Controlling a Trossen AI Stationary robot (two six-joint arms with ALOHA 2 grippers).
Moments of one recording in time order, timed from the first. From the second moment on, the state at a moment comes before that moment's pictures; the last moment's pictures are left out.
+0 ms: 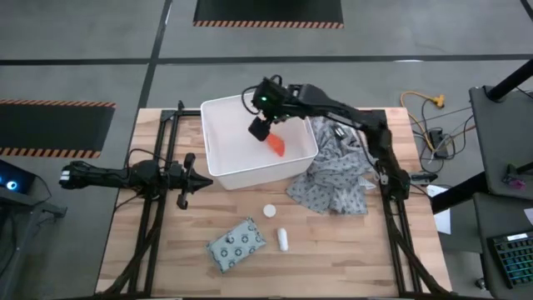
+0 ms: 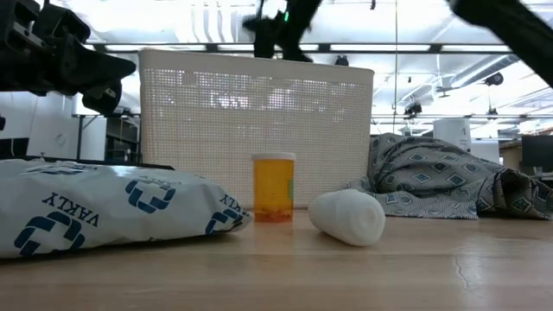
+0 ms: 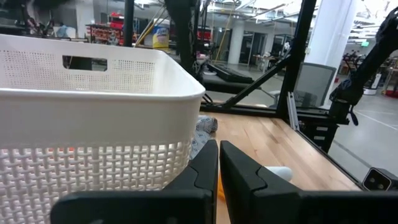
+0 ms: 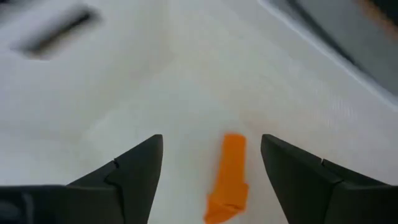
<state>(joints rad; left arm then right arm) -0.06 0.16 0.01 0.15 -0.03 -0.11 -0.28 2.12 2.35 -1.11 0.16 0.20</state>
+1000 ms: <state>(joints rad) -0.06 0.16 0.01 0.15 -0.03 -0.11 0.23 1.79 1.55 -0.64 0.08 0.20</state>
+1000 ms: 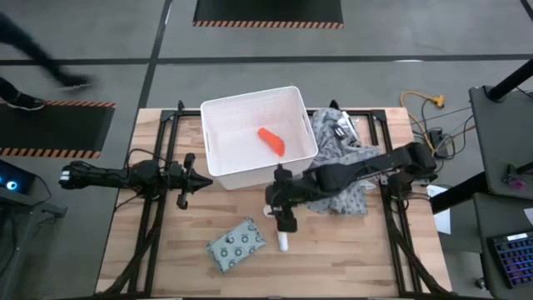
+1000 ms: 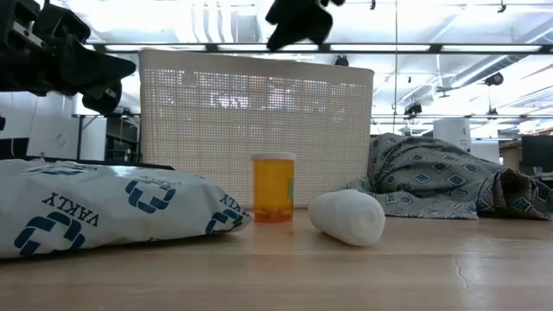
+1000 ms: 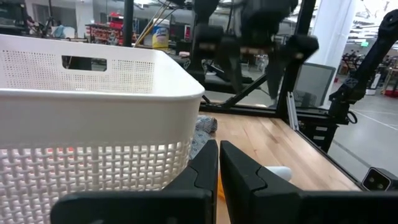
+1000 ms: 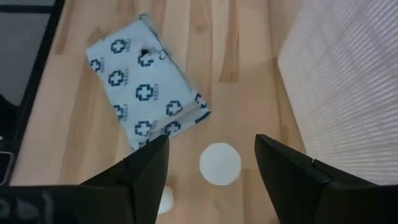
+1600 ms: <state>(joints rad) -0.06 0.16 0.01 0.15 -0.03 -0.11 0.23 1.79 1.24 -0.28 0.08 0.18</state>
